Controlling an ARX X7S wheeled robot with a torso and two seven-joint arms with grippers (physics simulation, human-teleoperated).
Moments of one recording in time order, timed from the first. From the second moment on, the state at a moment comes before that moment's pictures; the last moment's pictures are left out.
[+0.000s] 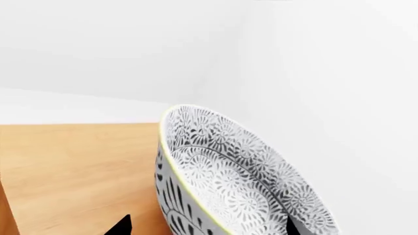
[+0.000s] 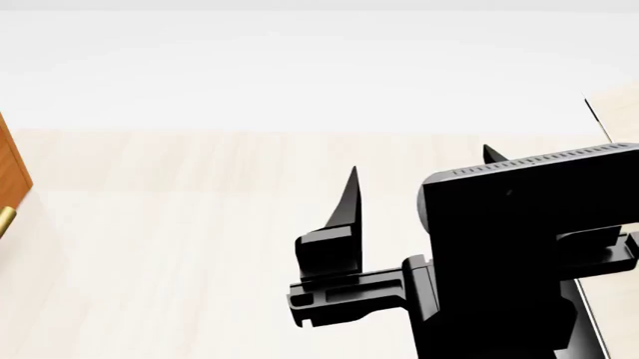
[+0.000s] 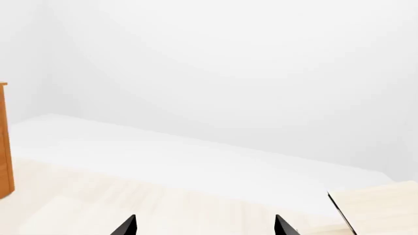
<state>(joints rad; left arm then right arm) -1.23 -0.87 0.03 -0.71 -1.02 -0.52 -0.40 0.91 0.57 -0.14 -0.81 1.74 1.22 1.32</state>
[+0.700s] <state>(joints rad) -1.17 -0.92 -0.03 -0.56 -1.09 -0.57 -0.46 0.91 0.58 -0.16 -0.82 1.74 1.19 1.31</state>
